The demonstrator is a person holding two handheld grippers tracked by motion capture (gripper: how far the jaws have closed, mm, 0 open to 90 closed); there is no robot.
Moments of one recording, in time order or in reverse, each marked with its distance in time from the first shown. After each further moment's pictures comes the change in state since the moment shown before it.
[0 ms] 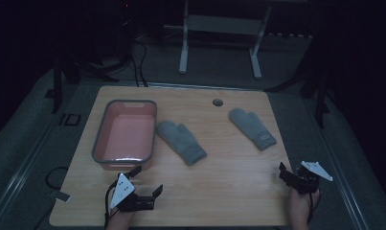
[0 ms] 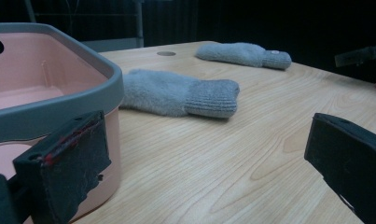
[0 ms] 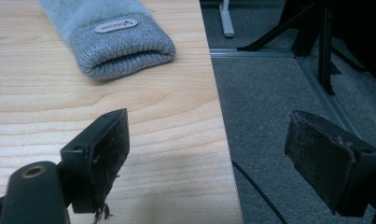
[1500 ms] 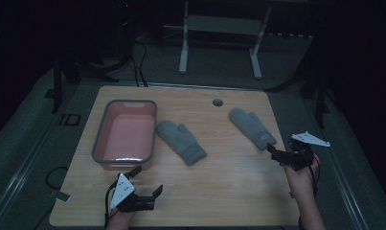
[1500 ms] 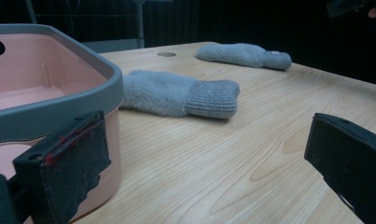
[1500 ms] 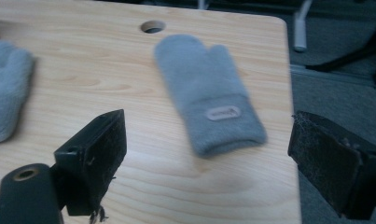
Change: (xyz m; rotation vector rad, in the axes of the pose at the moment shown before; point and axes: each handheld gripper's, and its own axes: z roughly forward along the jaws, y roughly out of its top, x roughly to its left) left arm 0.000 0.000 0.000 -0.005 0.001 -0.002; right arm 0.049 0.102 -0.015 0.047 0.270 -0.157
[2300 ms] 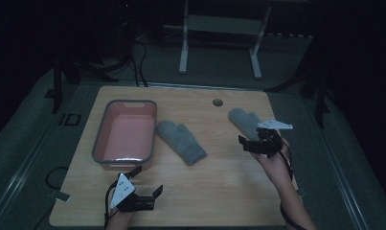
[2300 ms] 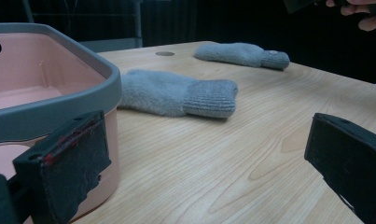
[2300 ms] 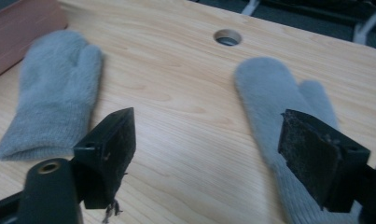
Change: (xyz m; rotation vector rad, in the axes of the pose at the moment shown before) left arm 0.001 0.000 0.000 0.004 -0.008 0.001; right arm 0.069 0.038 0.045 0.065 0.138 -0.141
